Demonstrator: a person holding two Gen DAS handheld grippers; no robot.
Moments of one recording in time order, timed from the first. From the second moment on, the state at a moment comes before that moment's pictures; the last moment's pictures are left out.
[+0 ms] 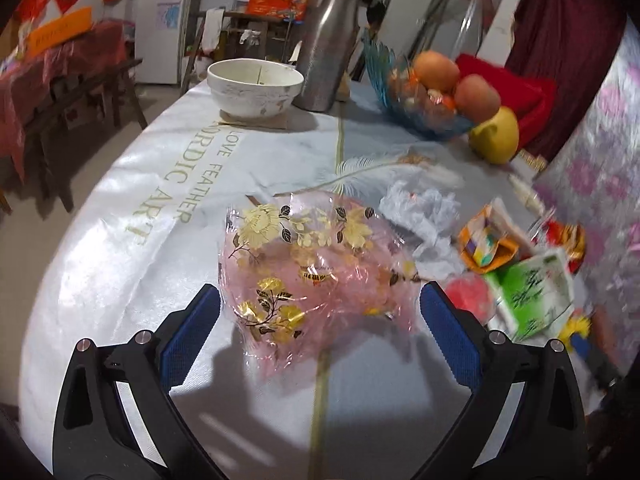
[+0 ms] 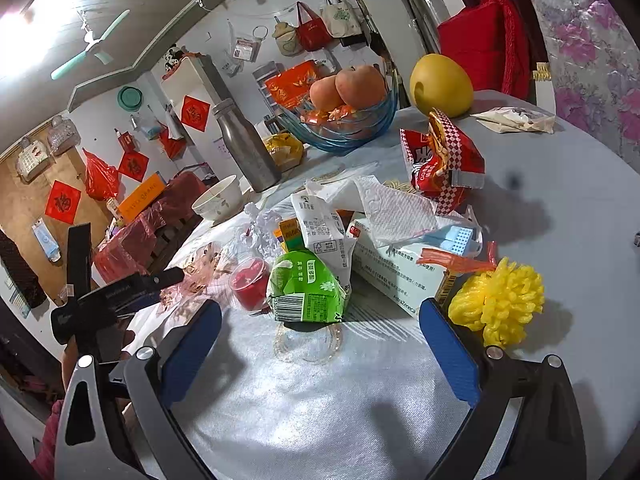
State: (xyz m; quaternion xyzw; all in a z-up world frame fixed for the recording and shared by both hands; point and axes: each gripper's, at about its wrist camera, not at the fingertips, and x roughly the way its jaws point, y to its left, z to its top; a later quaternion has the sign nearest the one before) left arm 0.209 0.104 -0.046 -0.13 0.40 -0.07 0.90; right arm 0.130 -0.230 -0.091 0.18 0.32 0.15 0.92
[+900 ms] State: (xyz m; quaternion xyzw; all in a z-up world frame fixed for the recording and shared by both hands) left arm 0.234 0.105 -0.059 -0.10 0.40 -0.08 0.91; right arm 0.127 -0.225 -0.089 0.18 0.32 0.15 0.92
